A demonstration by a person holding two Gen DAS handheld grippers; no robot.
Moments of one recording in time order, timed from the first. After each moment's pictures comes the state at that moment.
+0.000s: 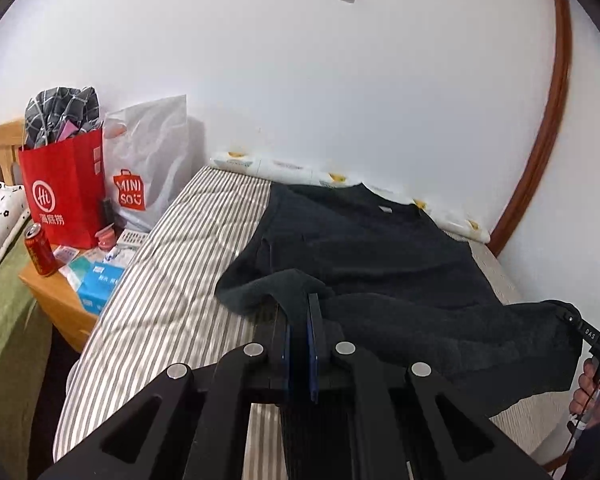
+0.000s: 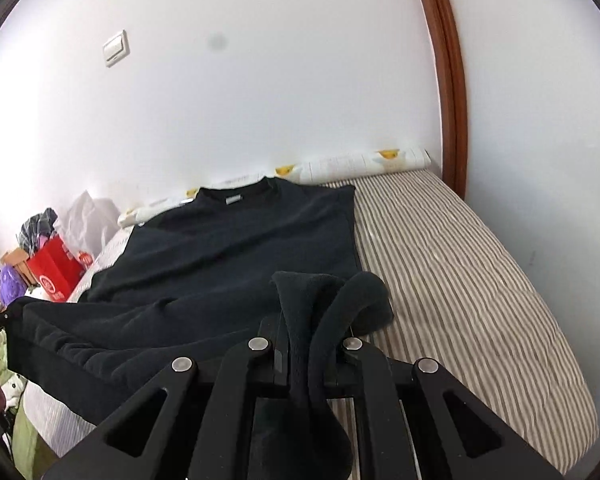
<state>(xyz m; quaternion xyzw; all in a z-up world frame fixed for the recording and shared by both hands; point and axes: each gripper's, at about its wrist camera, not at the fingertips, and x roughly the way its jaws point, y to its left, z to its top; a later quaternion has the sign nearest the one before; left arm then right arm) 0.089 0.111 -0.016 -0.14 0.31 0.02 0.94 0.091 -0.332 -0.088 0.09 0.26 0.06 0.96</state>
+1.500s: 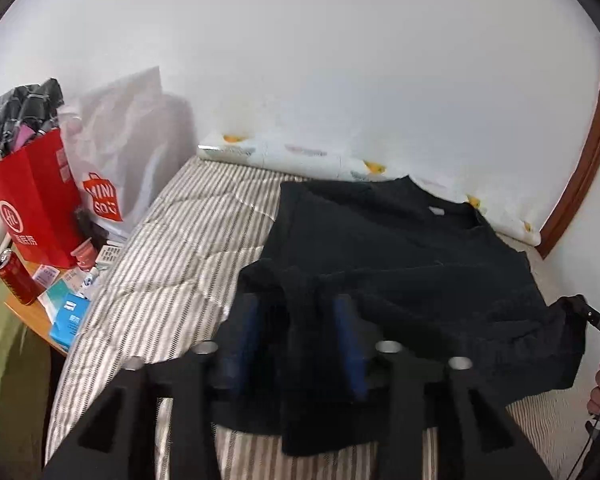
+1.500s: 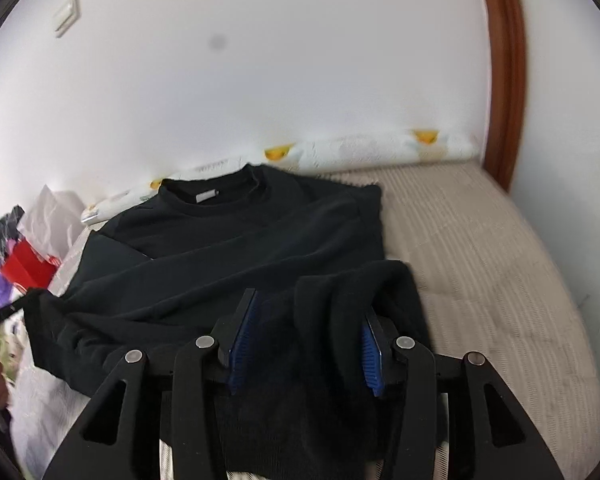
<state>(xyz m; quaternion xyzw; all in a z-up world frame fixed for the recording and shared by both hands) 0.228 0.119 -0.052 -0.12 0.36 0.05 0.92 0.247 -0.316 -0.104 0.07 0.34 0.06 0.94</state>
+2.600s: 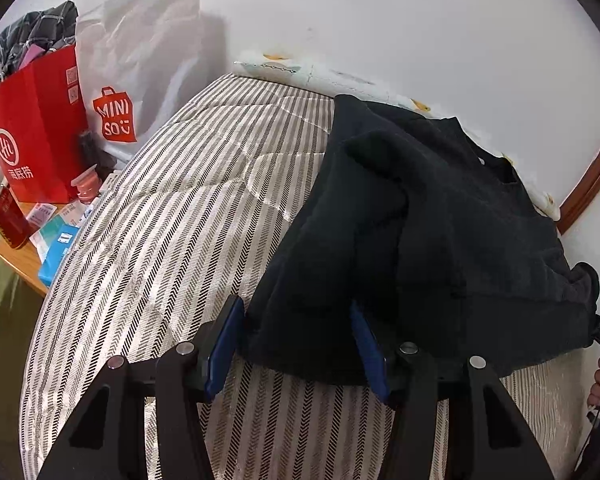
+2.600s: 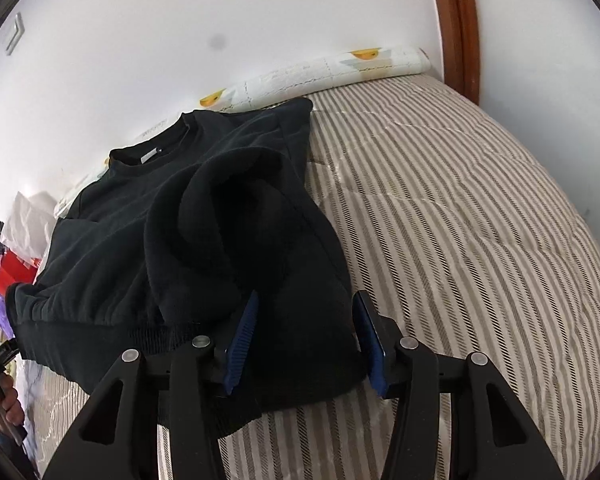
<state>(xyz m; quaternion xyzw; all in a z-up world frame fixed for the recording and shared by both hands) 0.221 0.157 -0.132 -0.15 0.44 0.05 0.89 0.255 -0.372 -0.170 0.14 0.42 0.04 0.90</state>
